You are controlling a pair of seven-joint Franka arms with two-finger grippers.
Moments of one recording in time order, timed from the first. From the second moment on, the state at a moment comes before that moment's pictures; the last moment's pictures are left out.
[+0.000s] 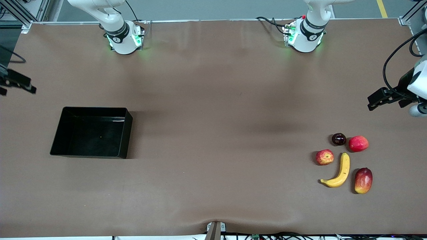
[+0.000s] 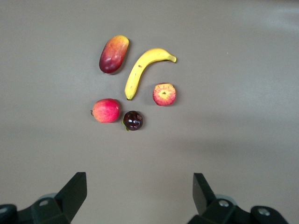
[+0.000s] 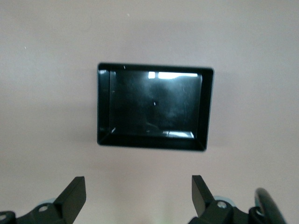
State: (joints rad) left arm 0.07 0.07 -0.10 -1.55 0.07 1.69 -0.12; right arm 0.03 0.01 -0.19 -1.51 0.06 1.46 -0.17
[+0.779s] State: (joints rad) left arm 0.07 0.07 -0.10 -1.55 0.07 1.68 -0.12; right arm 0.03 -0.04 -0.18 -1.54 -0.01 1.51 -0.17
